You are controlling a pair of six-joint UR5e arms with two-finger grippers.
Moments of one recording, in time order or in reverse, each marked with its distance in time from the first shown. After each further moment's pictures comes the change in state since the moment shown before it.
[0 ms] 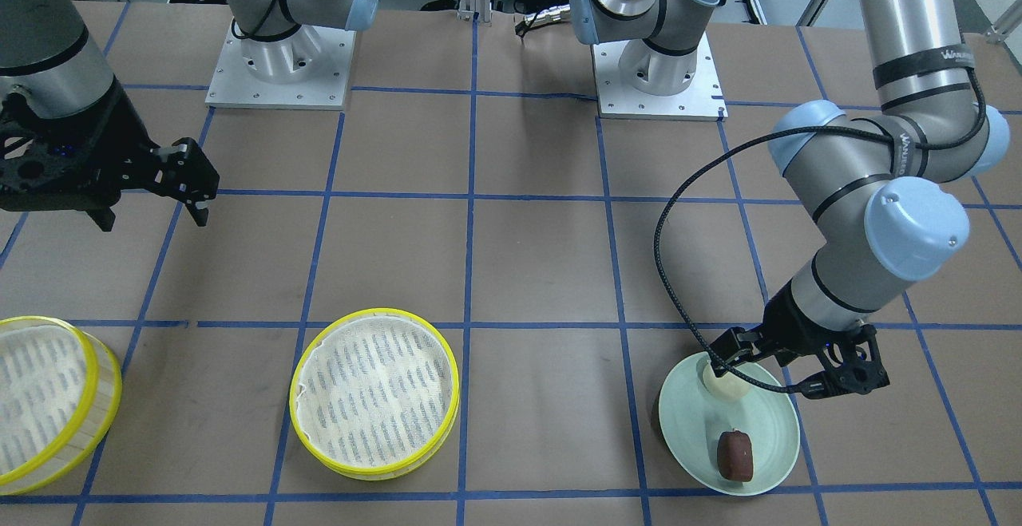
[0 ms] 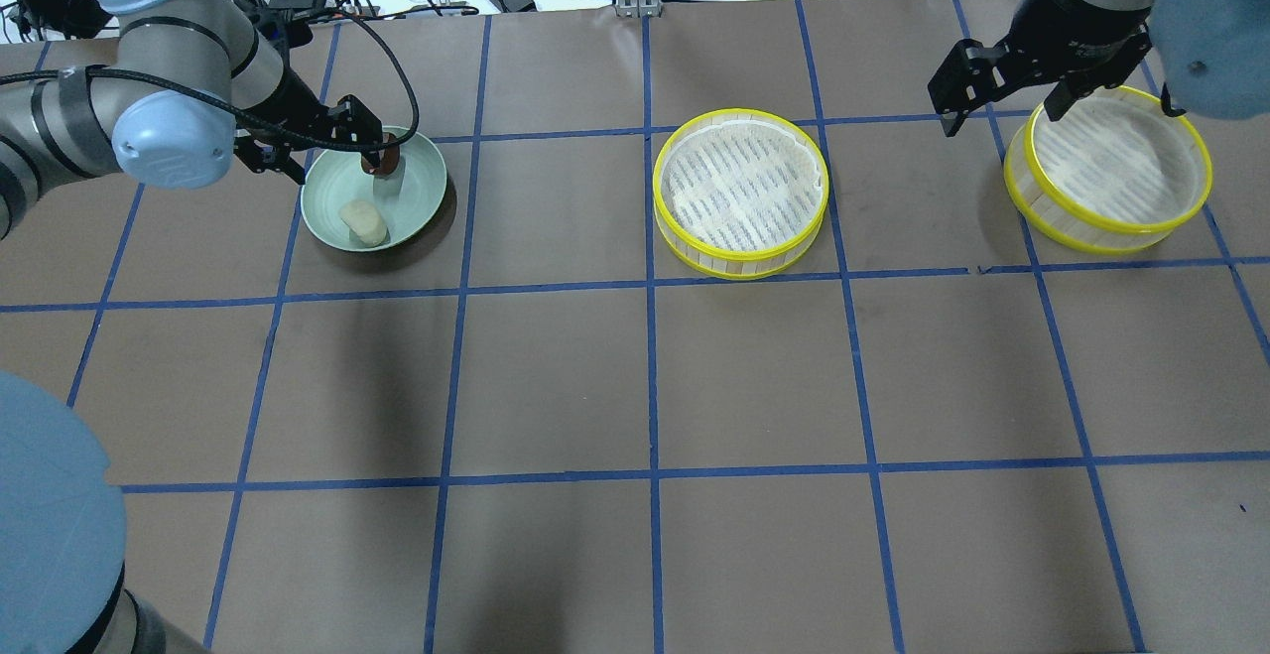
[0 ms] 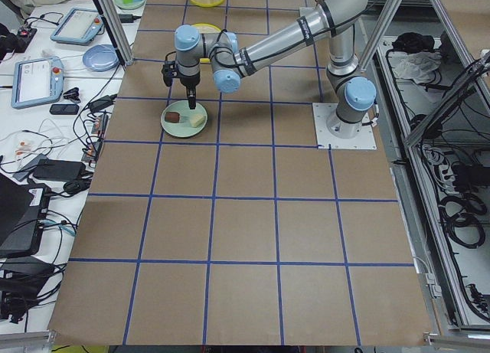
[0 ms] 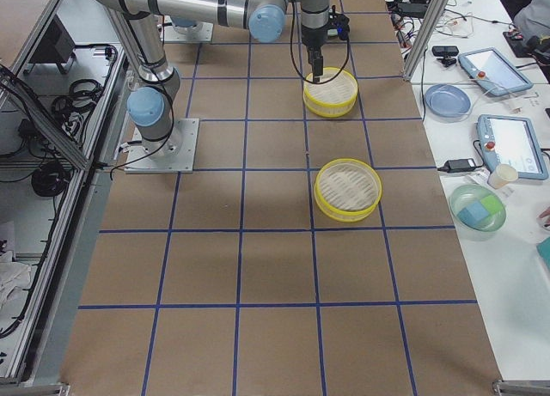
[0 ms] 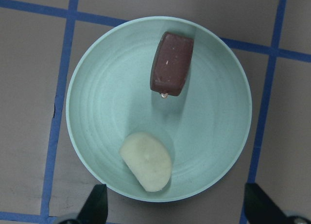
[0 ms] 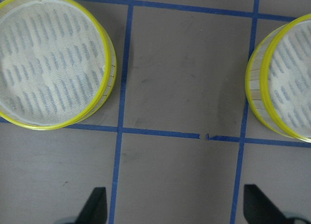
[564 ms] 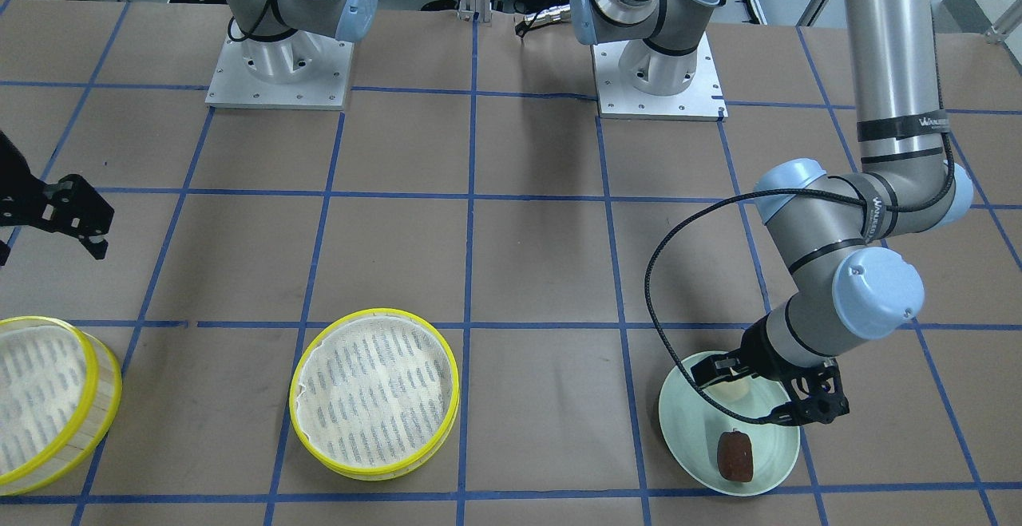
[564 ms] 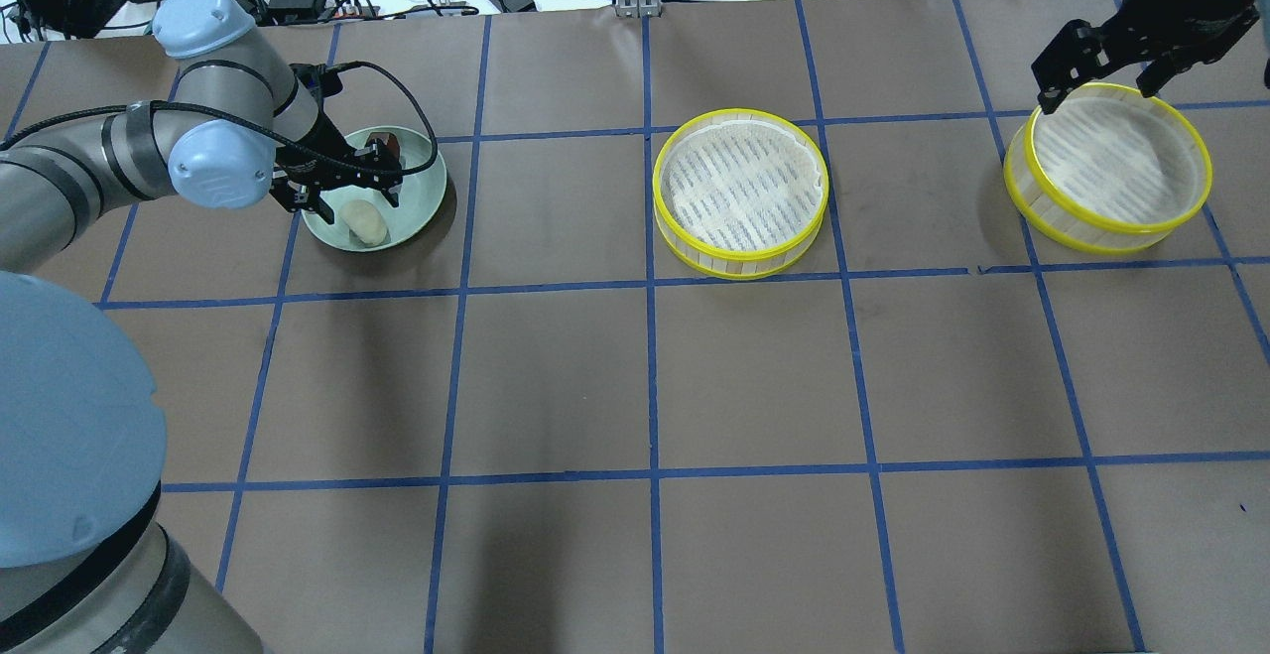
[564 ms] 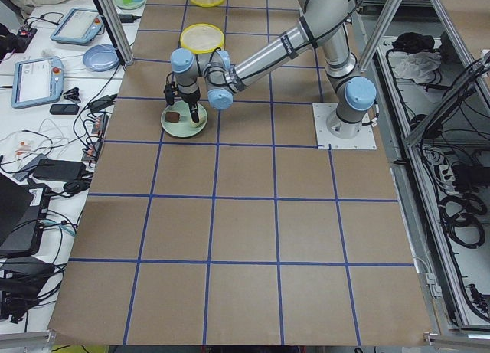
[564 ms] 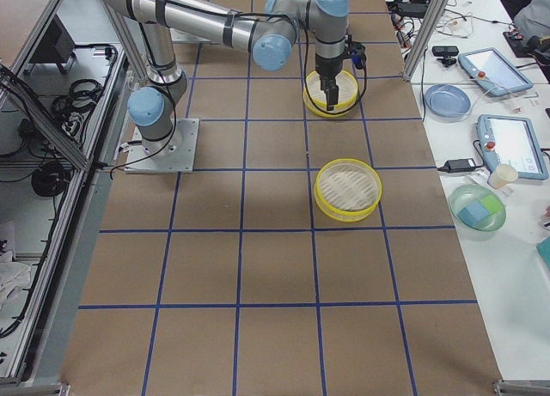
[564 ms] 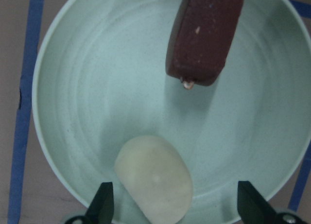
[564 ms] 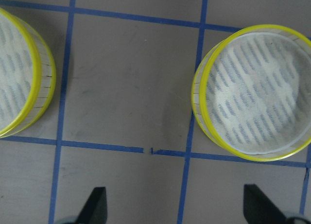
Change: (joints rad) left arm 0.002 -0.105 0.001 0.007 0.009 -0.023; right arm -0.164 0.079 -0.042 -0.058 0.004 -0.195
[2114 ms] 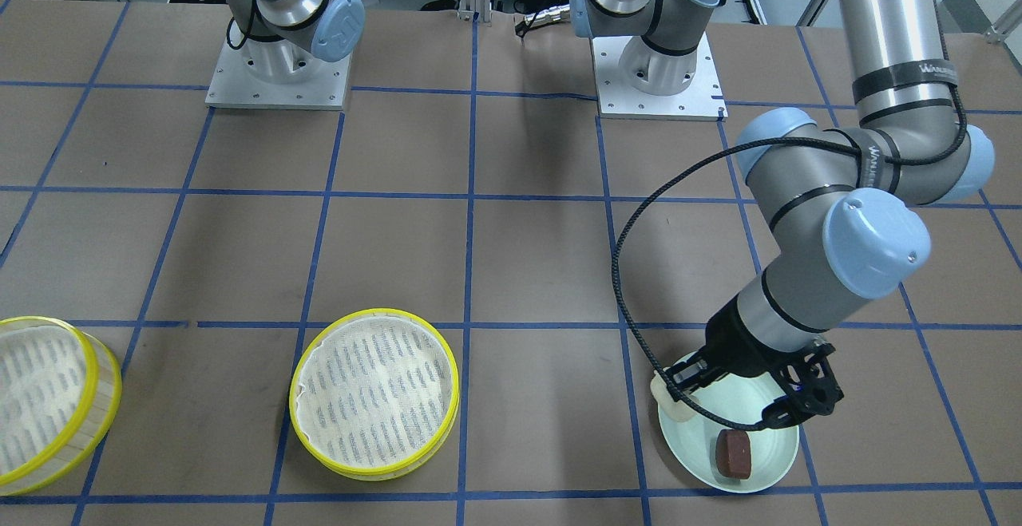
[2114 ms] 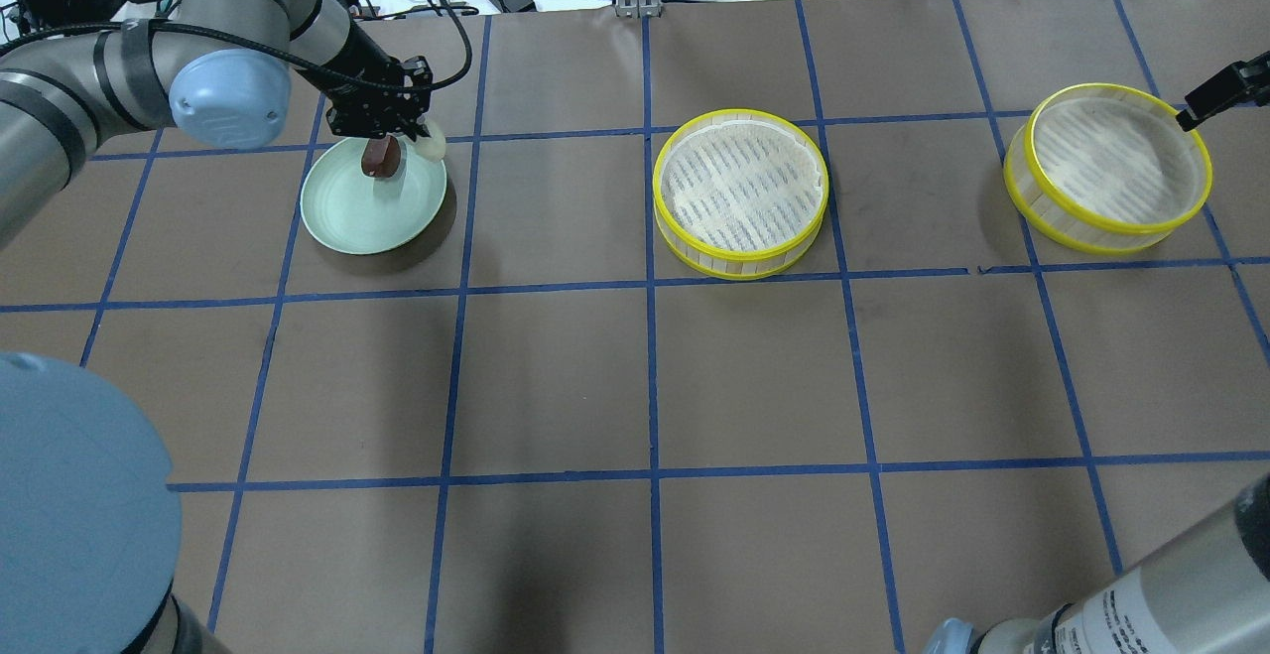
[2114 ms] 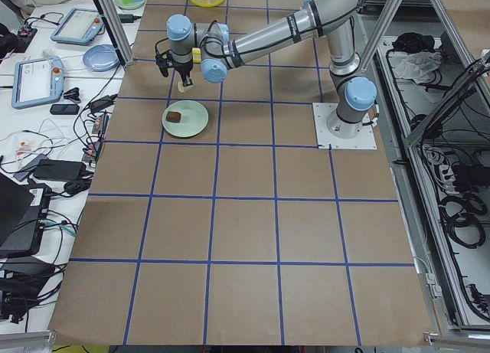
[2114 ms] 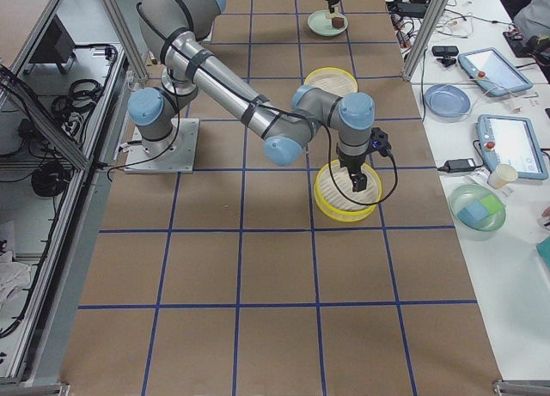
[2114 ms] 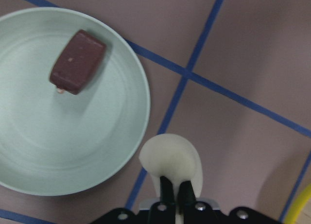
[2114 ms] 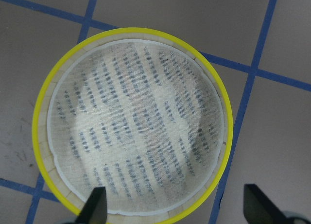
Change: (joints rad) left arm -0.135 0.082 0.120 -0.028 -0.176 -0.395; right arm -0.294 0.317 -0.116 -0.192 0.116 -0.438
